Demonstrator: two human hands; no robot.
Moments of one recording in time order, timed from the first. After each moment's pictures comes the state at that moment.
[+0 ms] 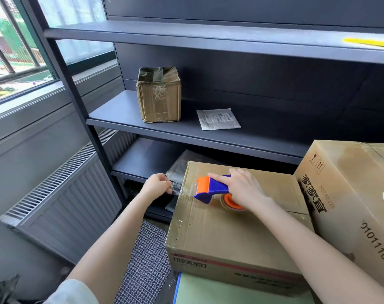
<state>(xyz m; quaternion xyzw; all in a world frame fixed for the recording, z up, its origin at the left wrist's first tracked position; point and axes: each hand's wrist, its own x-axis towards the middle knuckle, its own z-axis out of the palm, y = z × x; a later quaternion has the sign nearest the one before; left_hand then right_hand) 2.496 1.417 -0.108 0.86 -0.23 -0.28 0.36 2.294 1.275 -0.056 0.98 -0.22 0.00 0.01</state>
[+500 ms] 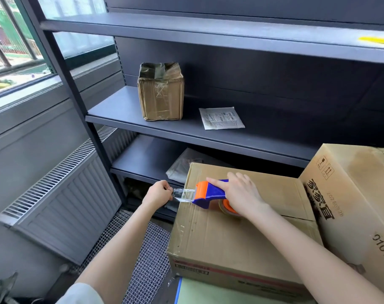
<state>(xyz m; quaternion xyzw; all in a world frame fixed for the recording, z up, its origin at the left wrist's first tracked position) 2.505 1.410 -0.145 0.88 -0.23 -0.25 0.31 2.310 1.286 -0.058 0.97 -0.23 -0.04 0.04</state>
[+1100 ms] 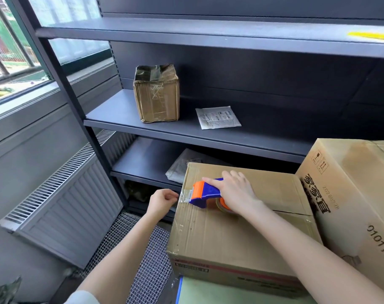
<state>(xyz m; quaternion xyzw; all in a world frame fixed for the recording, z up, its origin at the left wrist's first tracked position) 2.480 1.418 -0.155 0.87 -0.26 -0.23 0.36 2.309 1.290 -0.058 0.97 -0.23 -0.05 0.04</state>
